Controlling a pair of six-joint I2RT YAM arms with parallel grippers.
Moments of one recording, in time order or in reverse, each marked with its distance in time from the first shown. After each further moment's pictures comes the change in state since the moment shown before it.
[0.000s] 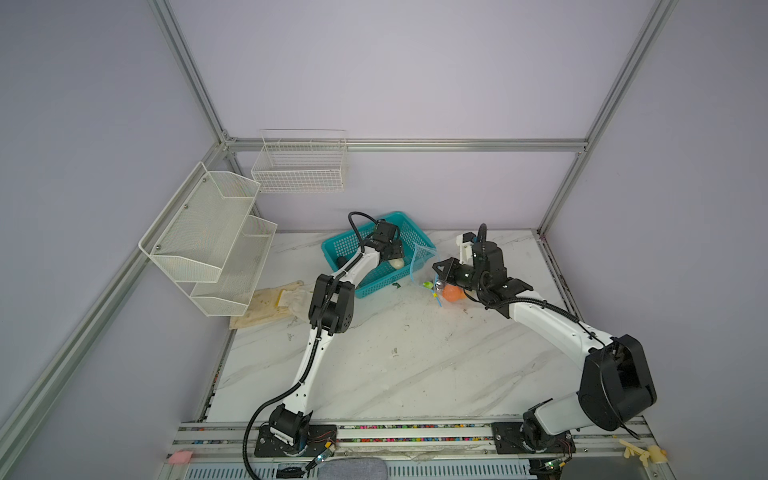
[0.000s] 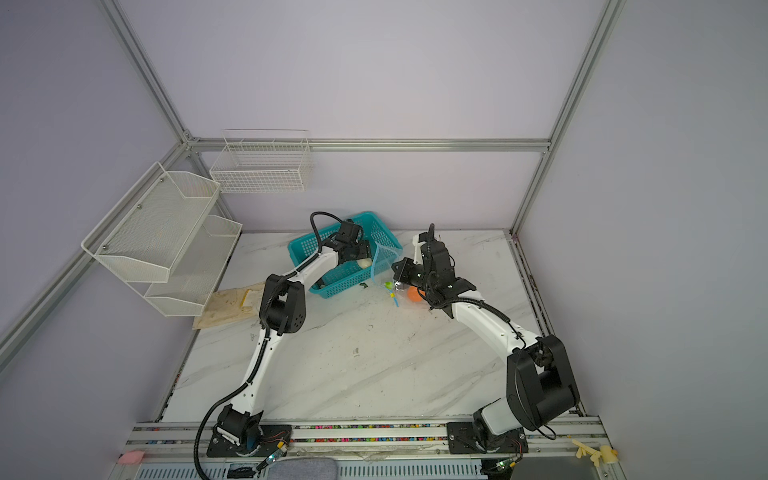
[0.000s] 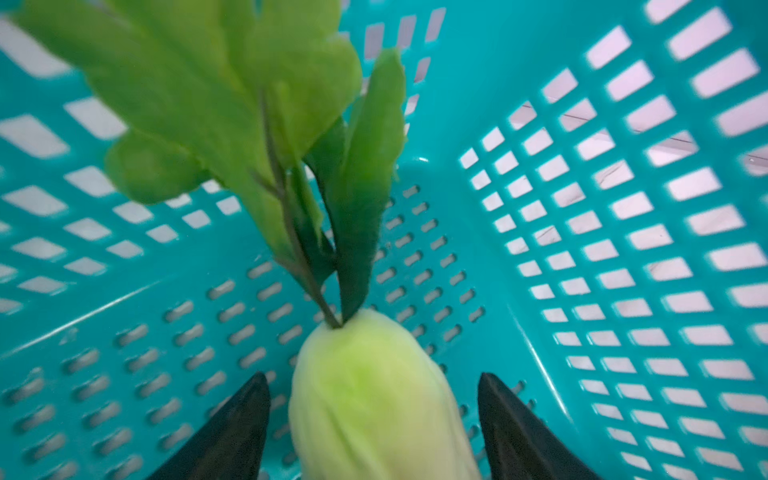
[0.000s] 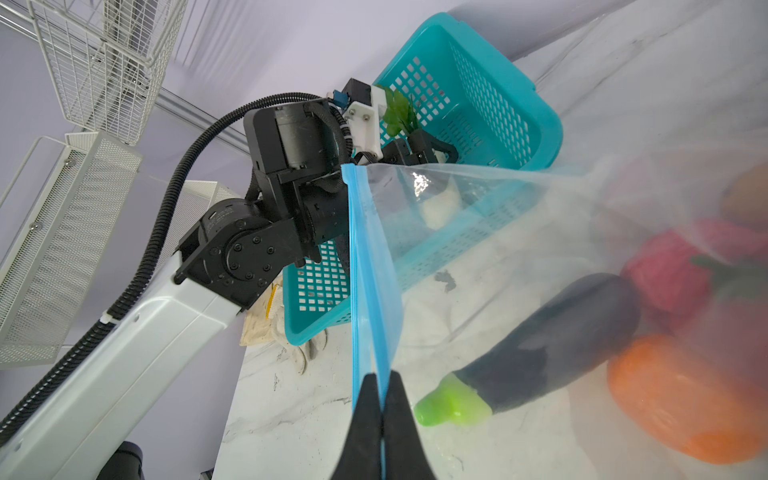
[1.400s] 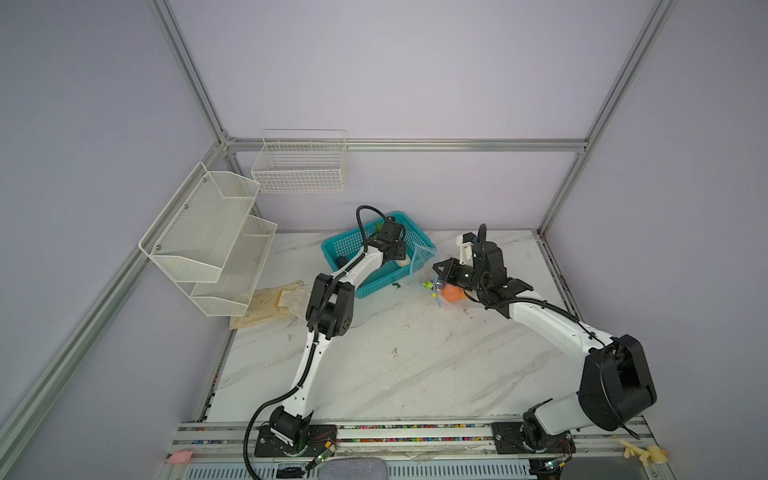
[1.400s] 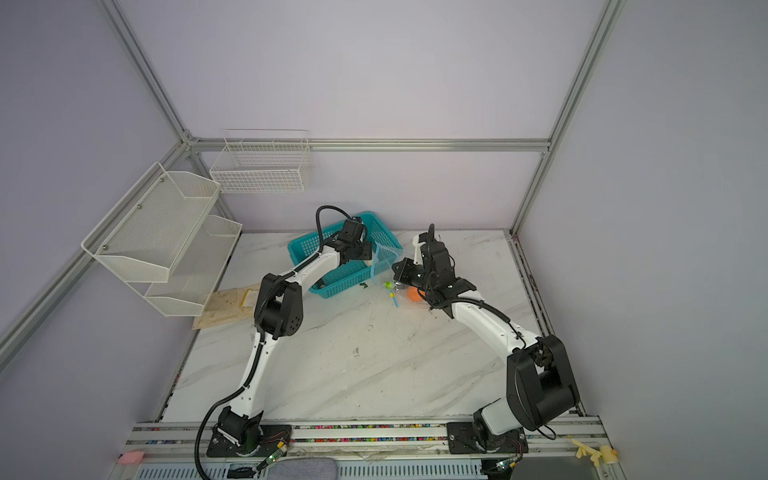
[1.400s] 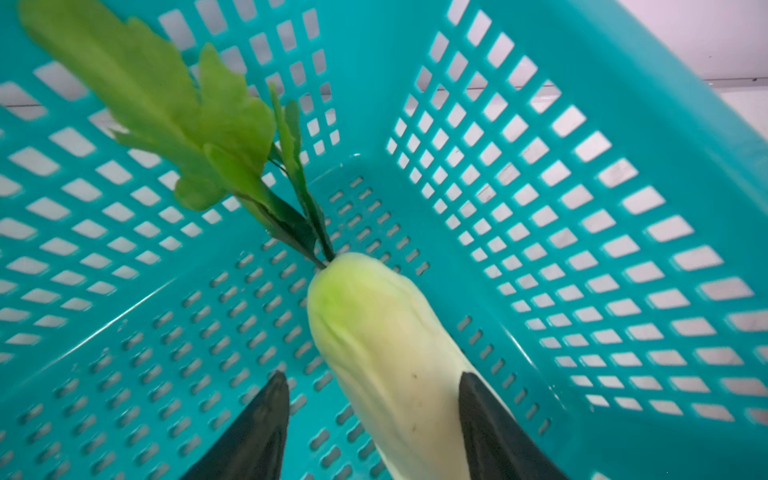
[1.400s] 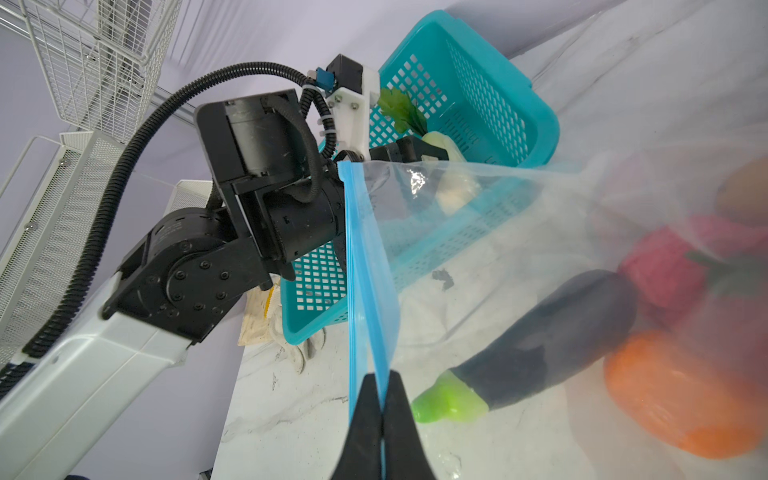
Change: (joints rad) left arm -0.047 -0.142 -0.146 0.010 -0.046 0.186; right arm 0.000 0.000 0.000 -0.008 0.002 0.000
